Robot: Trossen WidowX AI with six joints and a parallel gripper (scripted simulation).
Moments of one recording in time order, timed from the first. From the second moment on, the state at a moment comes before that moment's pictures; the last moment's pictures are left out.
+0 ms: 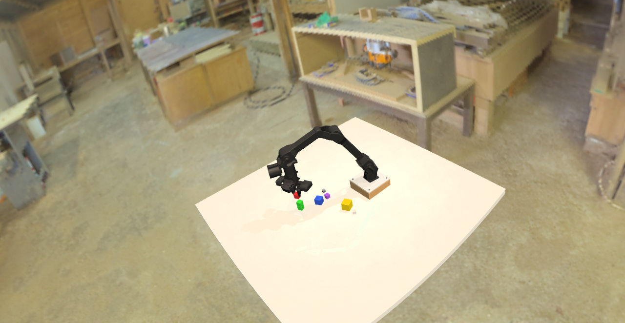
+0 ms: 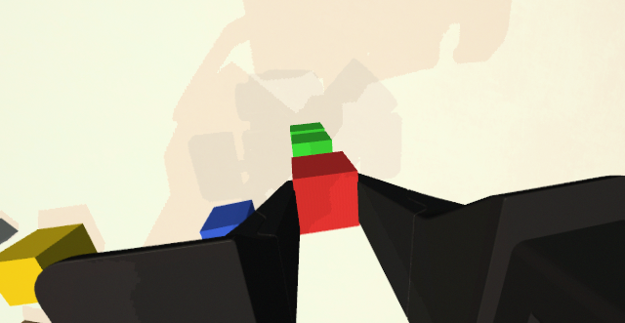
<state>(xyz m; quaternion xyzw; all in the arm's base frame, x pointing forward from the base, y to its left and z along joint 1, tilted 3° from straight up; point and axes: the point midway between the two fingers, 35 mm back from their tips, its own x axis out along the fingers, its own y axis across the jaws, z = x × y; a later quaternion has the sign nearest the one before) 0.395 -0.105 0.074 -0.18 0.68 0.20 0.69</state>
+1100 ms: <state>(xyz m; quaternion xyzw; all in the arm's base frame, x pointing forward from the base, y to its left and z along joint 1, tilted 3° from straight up) 0.395 -0.104 0.042 -0.18 0.68 0.20 0.69</state>
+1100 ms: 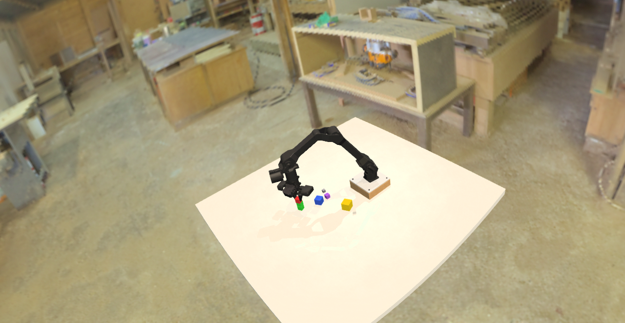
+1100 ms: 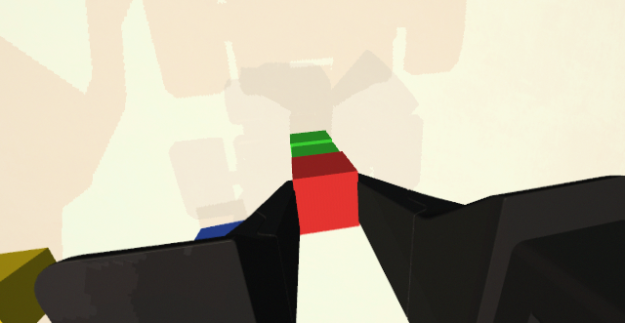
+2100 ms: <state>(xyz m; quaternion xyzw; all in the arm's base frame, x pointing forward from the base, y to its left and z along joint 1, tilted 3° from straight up) 0.393 -0.104 0.043 -0.18 0.68 0.20 0.68</state>
